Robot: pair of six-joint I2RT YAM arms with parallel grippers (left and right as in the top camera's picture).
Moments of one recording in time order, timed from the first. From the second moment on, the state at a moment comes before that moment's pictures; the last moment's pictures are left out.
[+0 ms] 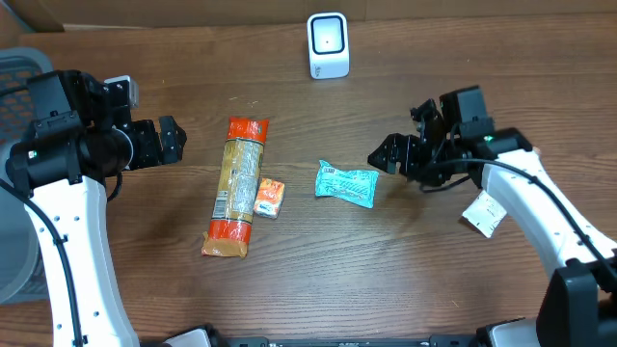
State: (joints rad) left arm 0.31 1.42 1.52 -1.16 0.22 0.09; right arm 0.22 1.61 1.11 -0.65 -0.59 0.43
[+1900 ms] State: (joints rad) left arm 0.31 1.42 1.52 -1.16 0.22 0.09; right arm 0.28 1.84 1.00 -0.42 -0.61 0.73
